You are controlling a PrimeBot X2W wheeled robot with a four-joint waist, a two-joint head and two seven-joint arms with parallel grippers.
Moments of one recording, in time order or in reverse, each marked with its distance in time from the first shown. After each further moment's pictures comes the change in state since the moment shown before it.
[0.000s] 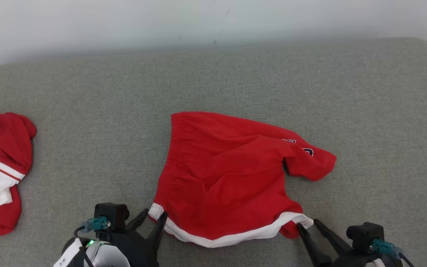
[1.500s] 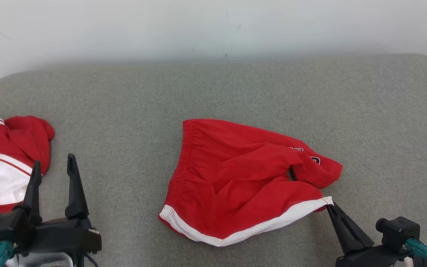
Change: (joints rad) left arm 0.070 0.051 0.247 -0.266 0.083 0.263 -0.429; right arm 0.057 -0.019 -0.095 -0.201 -0.022 0.000 -0.026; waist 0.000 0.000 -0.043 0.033
